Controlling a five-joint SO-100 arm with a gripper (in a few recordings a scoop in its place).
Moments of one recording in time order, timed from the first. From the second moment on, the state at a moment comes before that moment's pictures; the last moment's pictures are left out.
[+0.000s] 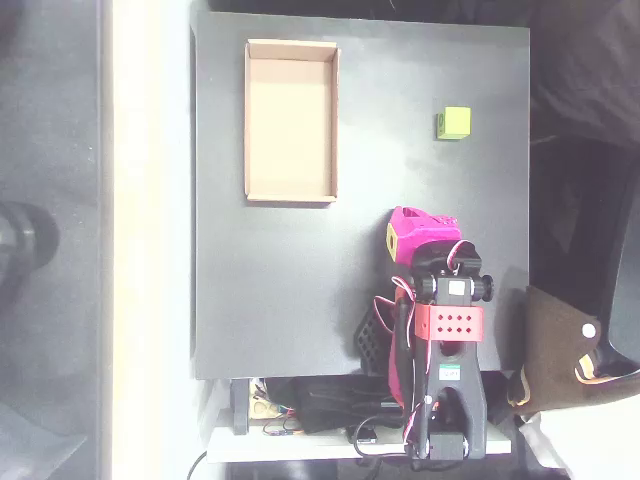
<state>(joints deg) 0.3 176.1 180.2 59.8 87.9</state>
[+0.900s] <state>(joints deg) 0.3 175.3 180.2 59.8 87.9</state>
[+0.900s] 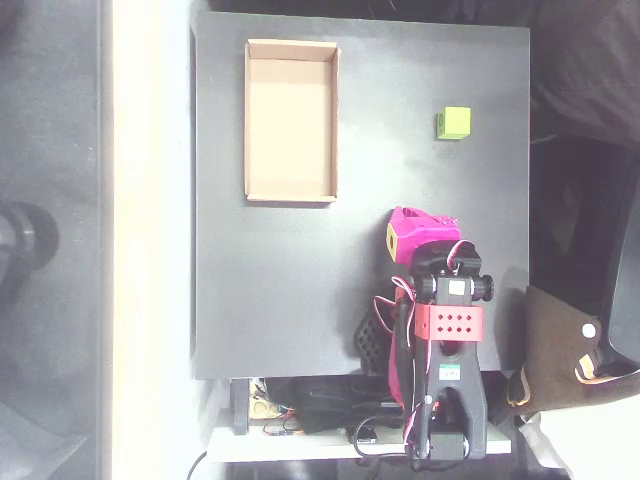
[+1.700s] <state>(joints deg) 0.3 174.8 162.7 59.8 87.9</state>
